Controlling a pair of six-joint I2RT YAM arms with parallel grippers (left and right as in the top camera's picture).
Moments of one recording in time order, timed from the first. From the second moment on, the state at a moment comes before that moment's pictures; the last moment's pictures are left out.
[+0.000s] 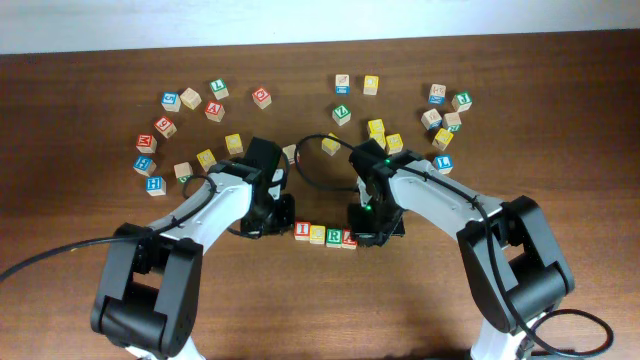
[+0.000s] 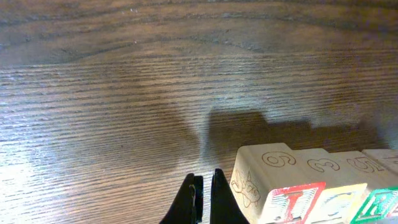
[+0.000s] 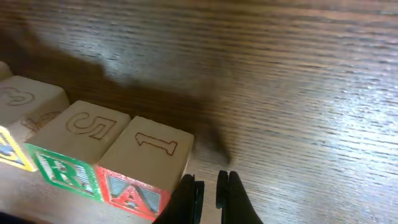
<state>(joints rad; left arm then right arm) -0.35 1.84 1.10 -0.75 0.24 -0.36 0.46 1.92 1.19 -0.91 -0.32 0.42</state>
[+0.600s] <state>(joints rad) -0.39 1.84 1.10 -0.80 0.23 -0.36 0.46 1.92 1.19 -0.84 -0.35 0.42</state>
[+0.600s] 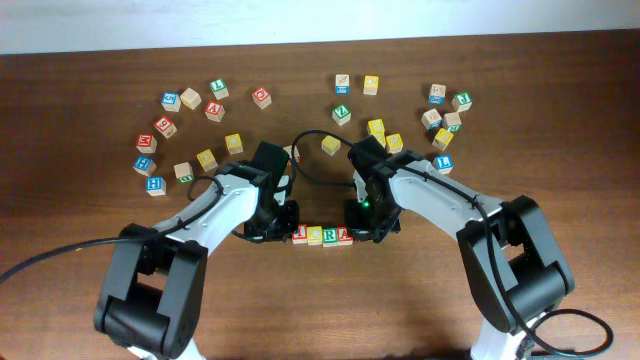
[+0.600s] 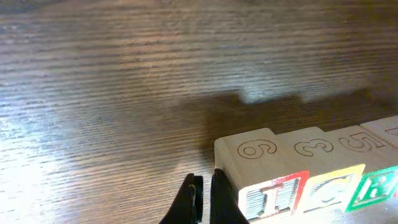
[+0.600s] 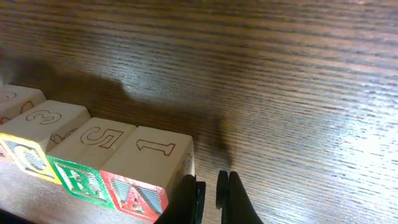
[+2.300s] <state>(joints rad) -0.46 1.95 1.25 -0.69 0.12 -0.49 0.27 1.92 1.34 -0.98 -0.25 0.35</state>
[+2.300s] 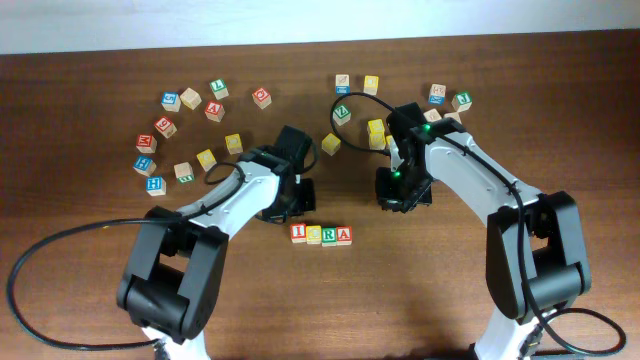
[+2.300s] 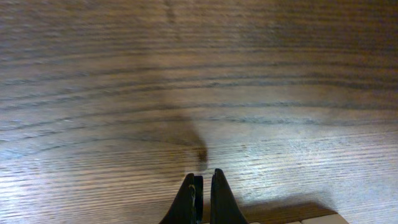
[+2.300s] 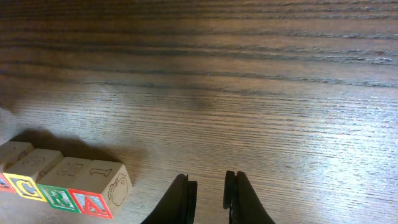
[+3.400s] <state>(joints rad) -0.47 1.96 1.25 -0.78 0.15 -0.49 0.27 1.92 1.34 -0.98 -0.25 0.34</state>
